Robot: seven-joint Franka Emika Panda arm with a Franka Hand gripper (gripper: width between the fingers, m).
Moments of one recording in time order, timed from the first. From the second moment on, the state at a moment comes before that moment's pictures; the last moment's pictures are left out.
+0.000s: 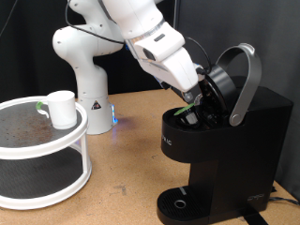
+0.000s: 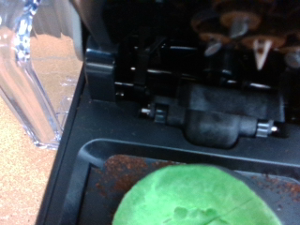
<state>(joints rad) 0.30 -0.20 -0.25 -2.33 0.55 2.15 -1.12</state>
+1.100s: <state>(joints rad) 0.31 -0.15 -0.23 -2.34 0.69 2.24 -1.20</state>
